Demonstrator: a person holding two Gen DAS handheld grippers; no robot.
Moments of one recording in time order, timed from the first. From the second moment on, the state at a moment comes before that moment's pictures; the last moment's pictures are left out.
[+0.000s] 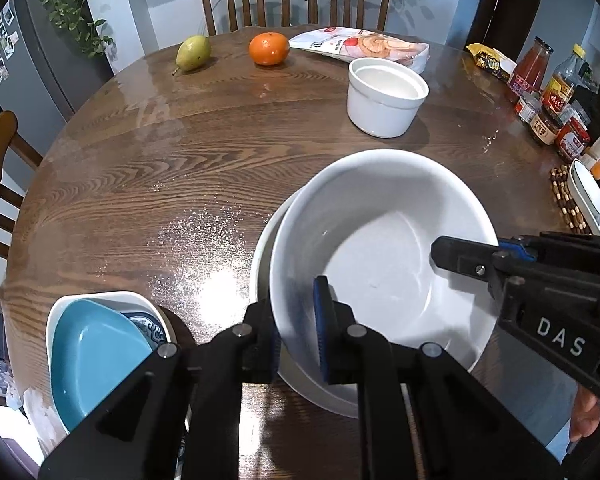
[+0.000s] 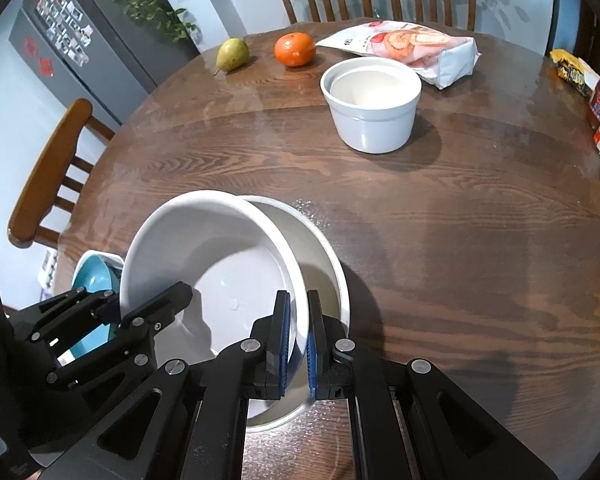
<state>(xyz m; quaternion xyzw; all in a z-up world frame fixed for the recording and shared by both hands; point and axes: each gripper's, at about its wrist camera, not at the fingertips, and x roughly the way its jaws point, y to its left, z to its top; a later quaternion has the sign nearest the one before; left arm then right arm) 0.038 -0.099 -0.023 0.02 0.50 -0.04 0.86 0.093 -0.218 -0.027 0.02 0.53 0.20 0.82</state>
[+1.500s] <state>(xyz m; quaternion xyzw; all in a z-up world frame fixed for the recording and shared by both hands) 0.026 -0.086 0.017 0.00 0.43 0.03 0.90 0.190 -0.281 0.007 0.12 0.48 0.12 0.86</state>
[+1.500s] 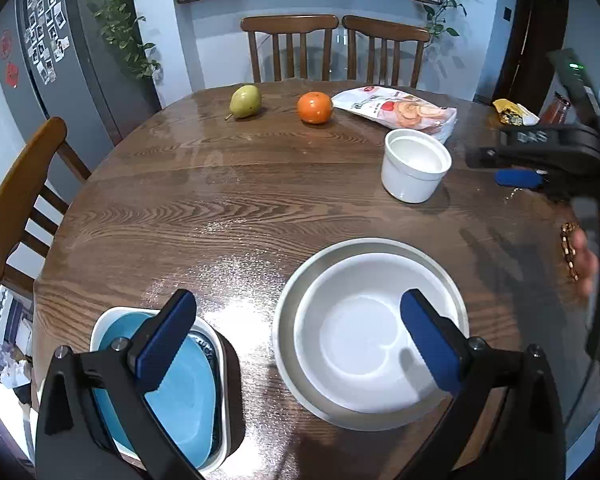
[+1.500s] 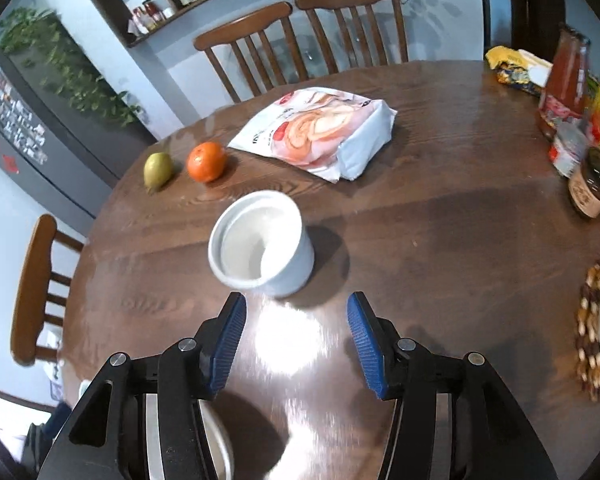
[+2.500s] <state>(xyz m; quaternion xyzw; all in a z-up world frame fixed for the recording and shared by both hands) 0.021 -0.115 0.020 0.00 0.43 -0.04 0.90 0.151 -0.321 -0.033 0.04 0.55 0.12 0.82</state>
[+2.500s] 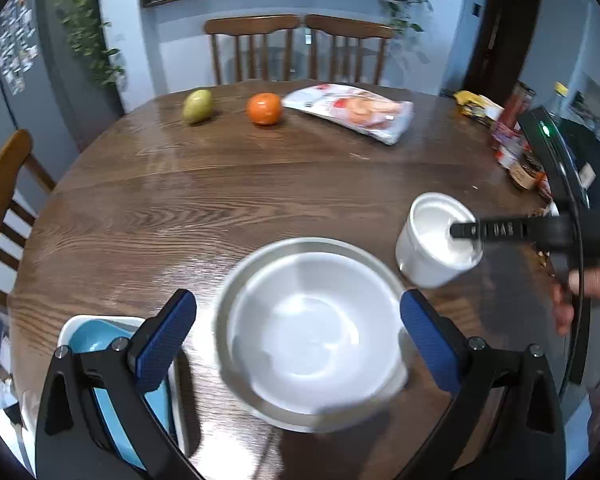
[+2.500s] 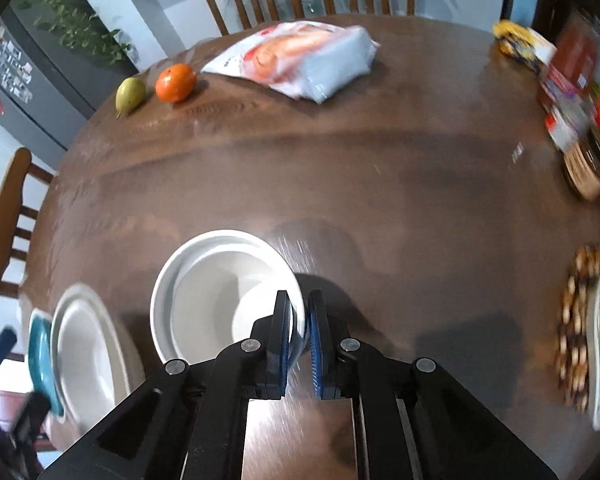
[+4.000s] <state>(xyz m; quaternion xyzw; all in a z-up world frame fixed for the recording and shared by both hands) -0.015 -0.255 -0.040 0.06 0.52 -0.23 0.82 0.002 -0.375 -0.048 0.12 0.54 0.11 0.83</state>
